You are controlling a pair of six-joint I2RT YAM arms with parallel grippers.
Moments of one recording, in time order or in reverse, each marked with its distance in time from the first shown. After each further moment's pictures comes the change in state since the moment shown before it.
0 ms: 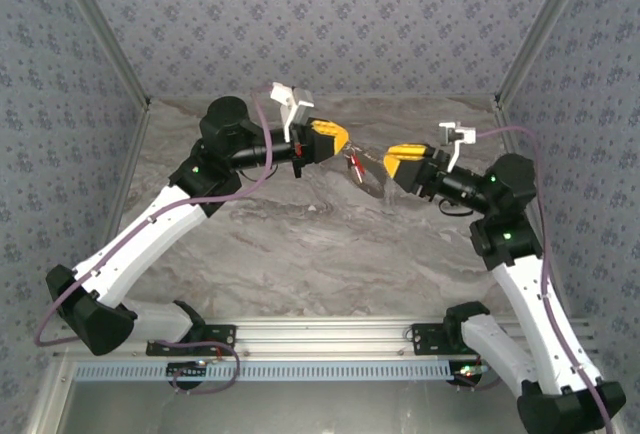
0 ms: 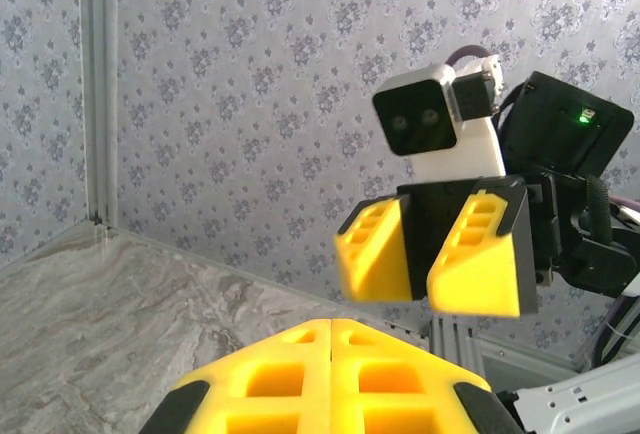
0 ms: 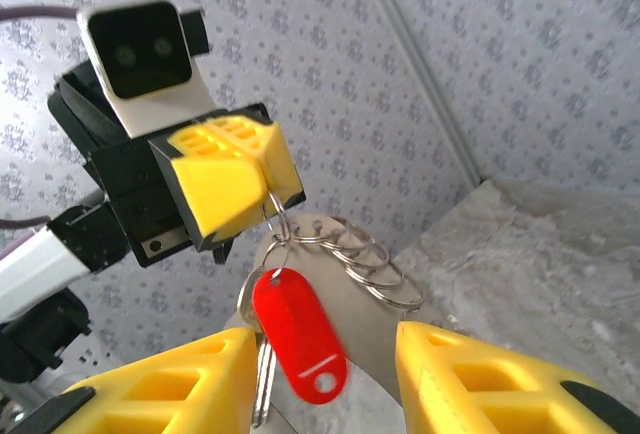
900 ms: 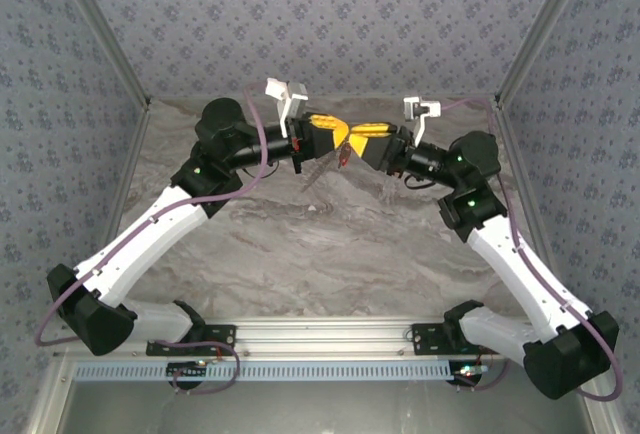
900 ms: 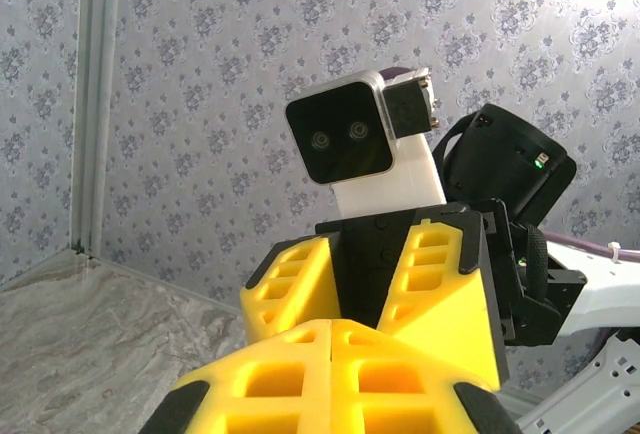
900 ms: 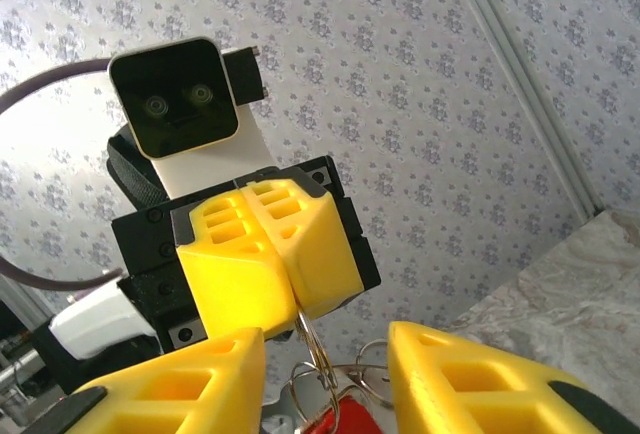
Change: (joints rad) left arm 0.000 0.000 -0.023 0.119 0.003 -0.096; right arm 0.208 0.260 0.091 0.332 0.053 0.145
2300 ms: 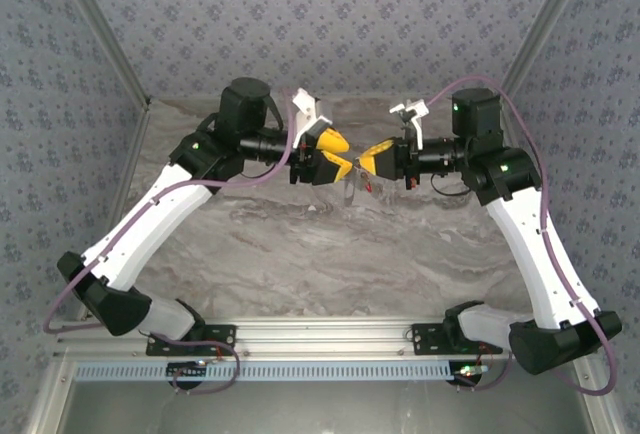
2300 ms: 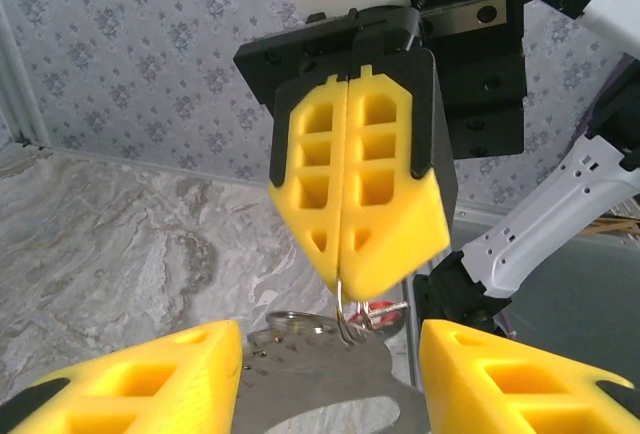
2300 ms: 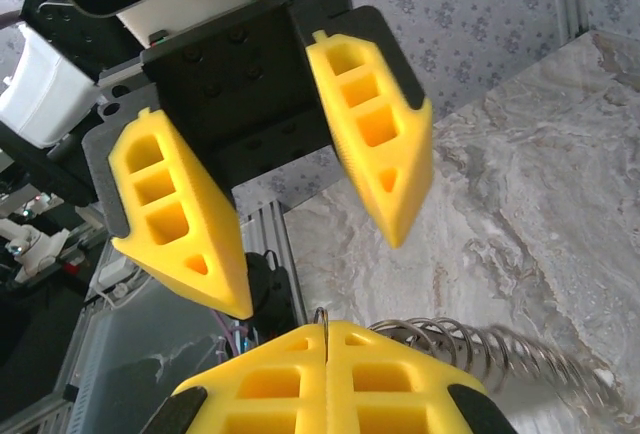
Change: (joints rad) left arm 0.006 0.133 0.301 -0.669 0.176 0.462; right arm -0.106 0.128 0.477 -1.176 -0.263 -0.771
